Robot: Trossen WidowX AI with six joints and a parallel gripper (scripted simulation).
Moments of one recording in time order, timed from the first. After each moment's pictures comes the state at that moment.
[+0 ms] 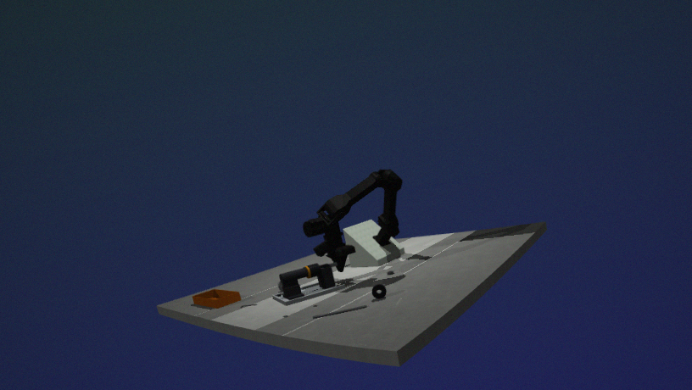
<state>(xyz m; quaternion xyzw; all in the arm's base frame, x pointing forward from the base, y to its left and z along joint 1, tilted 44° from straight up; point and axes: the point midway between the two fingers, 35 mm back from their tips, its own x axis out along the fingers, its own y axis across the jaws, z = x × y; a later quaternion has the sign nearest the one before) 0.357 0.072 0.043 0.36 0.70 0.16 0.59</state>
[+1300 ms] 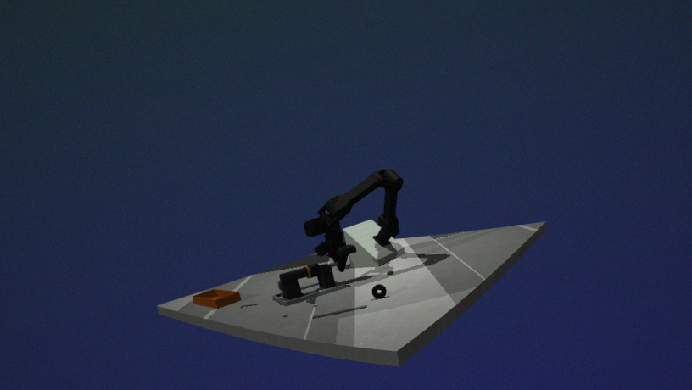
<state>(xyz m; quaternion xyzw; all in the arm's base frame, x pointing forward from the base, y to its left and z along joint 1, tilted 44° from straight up) 0.354 0.073 0.044 0.36 0.70 0.16 0.59</state>
